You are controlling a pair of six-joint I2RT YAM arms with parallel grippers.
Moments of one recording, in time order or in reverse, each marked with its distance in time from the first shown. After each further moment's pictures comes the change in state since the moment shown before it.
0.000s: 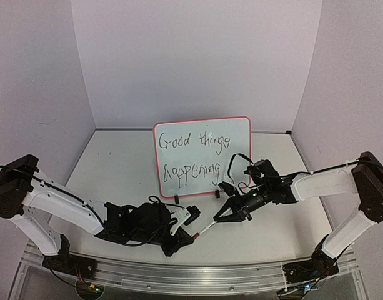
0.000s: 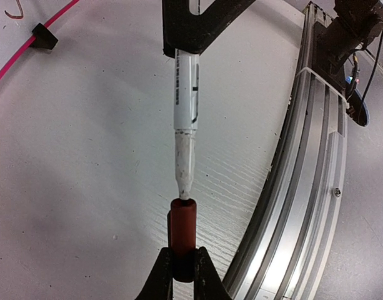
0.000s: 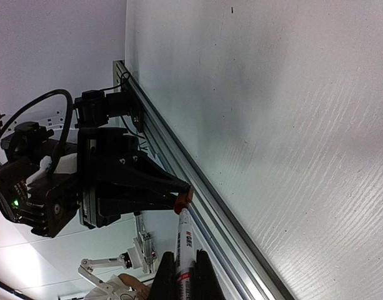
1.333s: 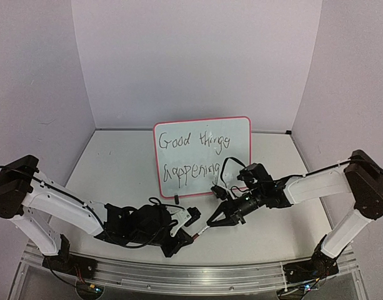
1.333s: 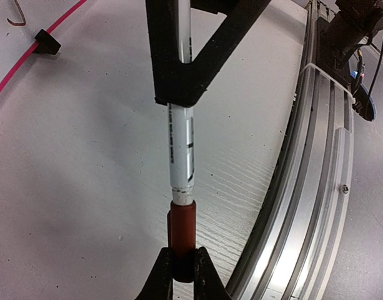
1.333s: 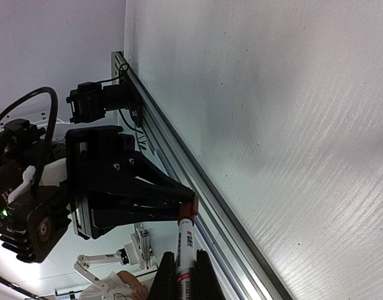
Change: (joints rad) left arm -0.012 0.001 0.001 -0.001 -0.042 0.032; right arm 0.075 0.056 0.009 0.090 0.024 0.053
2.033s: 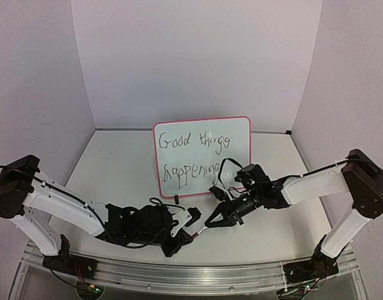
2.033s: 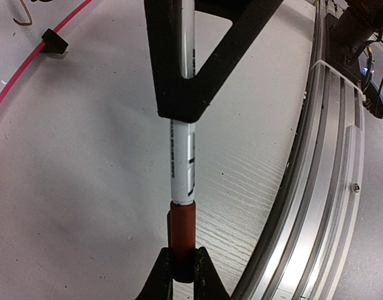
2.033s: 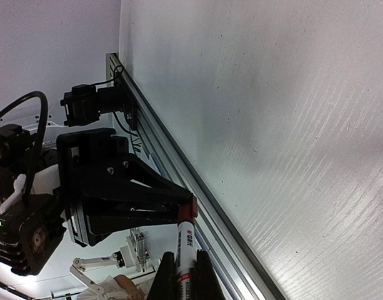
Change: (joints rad) left arm -0.002 0.009 0.011 -0.017 -0.035 0.020; right arm 0.021 0.022 0.013 0.007 0.029 0.003
